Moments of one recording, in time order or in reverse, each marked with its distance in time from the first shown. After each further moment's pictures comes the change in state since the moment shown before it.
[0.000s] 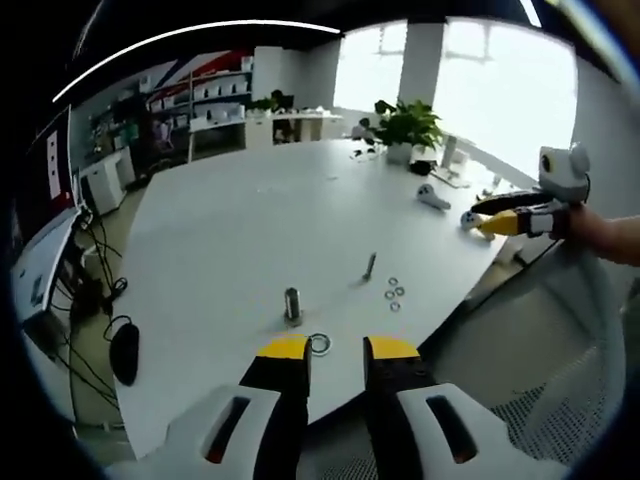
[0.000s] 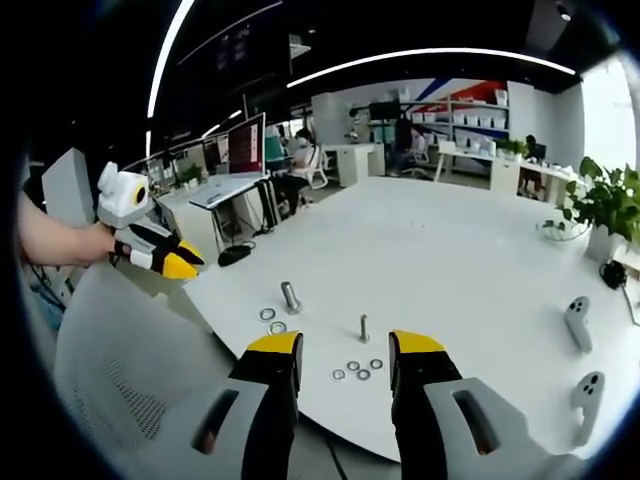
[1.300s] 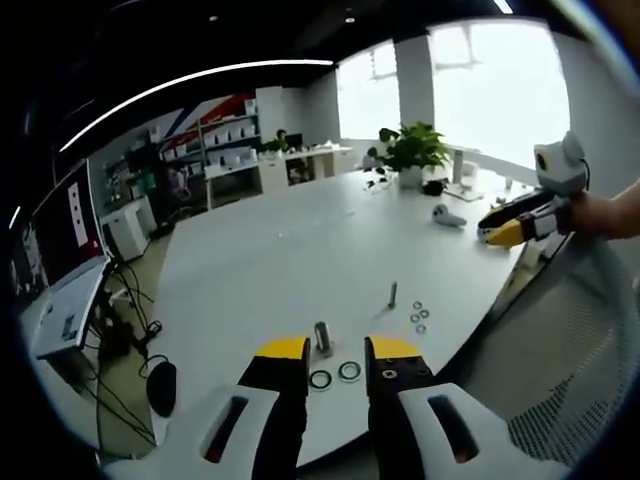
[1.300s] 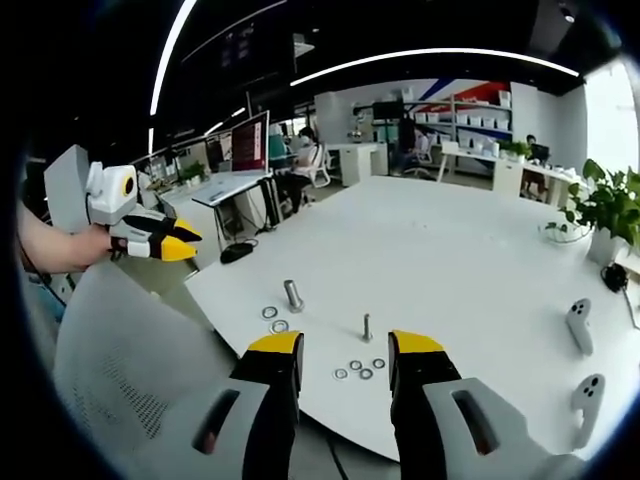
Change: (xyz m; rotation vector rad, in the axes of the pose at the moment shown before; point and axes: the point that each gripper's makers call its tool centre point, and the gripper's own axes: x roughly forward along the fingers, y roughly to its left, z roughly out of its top) left arm -0.025 0.008 0.026 0.119 -0.180 0.129; right arm 0.001 0.004 0.000 -0.016 0.003 0.009
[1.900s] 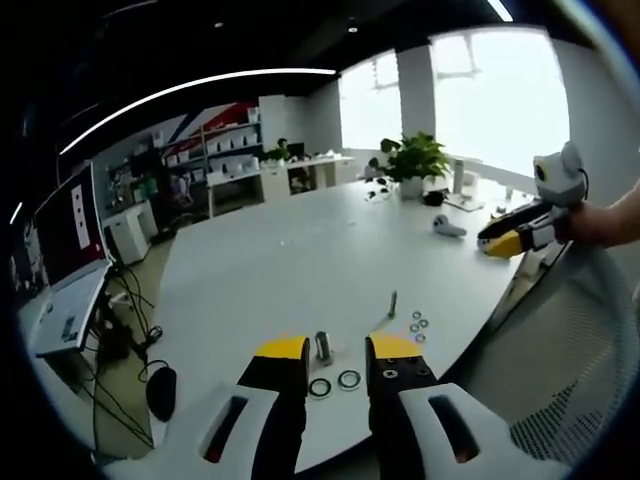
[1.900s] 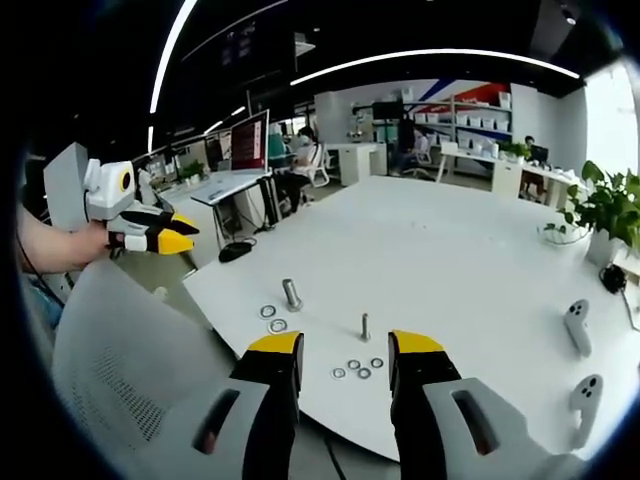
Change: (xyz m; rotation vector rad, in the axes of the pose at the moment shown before) left arm -0.002 0.000 0.008 -0.005 -0.040 0.000; right arm -0.001 -0.001 -0.001 -0.005 0.000 -0.007
